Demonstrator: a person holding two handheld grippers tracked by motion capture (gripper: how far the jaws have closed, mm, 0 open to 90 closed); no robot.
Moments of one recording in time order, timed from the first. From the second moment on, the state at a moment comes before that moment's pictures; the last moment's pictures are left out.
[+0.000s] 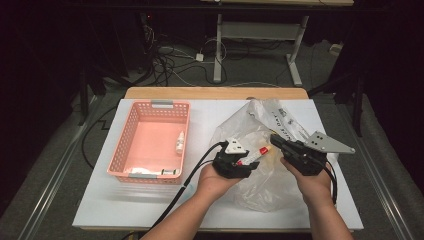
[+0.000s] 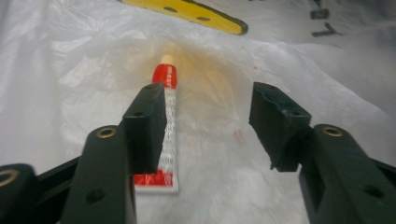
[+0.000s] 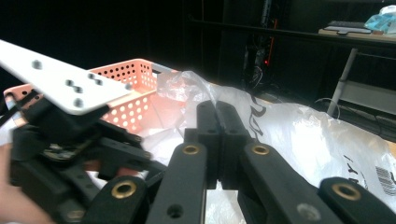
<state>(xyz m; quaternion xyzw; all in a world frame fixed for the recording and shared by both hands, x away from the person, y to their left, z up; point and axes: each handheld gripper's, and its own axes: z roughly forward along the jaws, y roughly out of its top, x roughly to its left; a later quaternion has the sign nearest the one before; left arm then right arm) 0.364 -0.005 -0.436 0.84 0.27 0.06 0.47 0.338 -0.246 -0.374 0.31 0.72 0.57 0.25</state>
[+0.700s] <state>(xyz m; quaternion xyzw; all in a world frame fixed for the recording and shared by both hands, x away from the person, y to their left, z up) 0.315 0.060 -0.426 0.83 0.27 0.07 0.48 0.336 -0.246 -0.372 0.31 0.72 0.57 0.25</state>
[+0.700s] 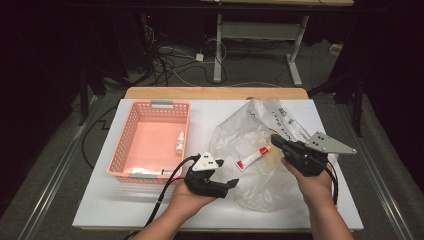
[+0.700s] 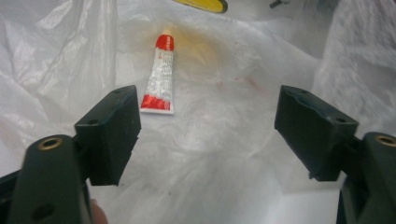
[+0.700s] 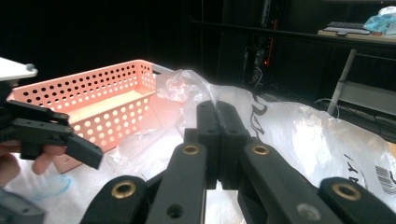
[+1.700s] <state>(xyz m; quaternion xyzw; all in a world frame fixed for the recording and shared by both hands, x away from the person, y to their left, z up) 0.312 0.107 -0.415 0.82 0.31 0.11 0.47 0.335 -0.246 -0.371 0.31 0.72 0.57 0.26</state>
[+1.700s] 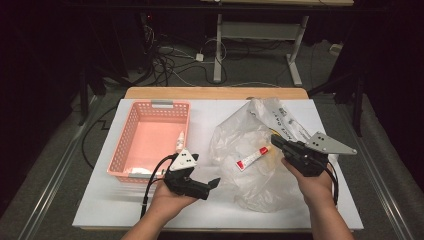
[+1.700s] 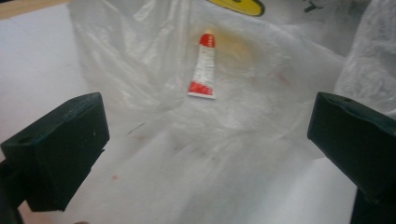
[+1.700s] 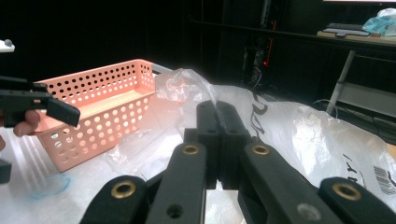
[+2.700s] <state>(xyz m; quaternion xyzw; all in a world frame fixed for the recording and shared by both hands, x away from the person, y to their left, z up) 0.330 0.216 -0.408 0.76 0.45 0.17 0.45 0.336 -0.248 -0.371 0.31 0.72 0.57 0.25</state>
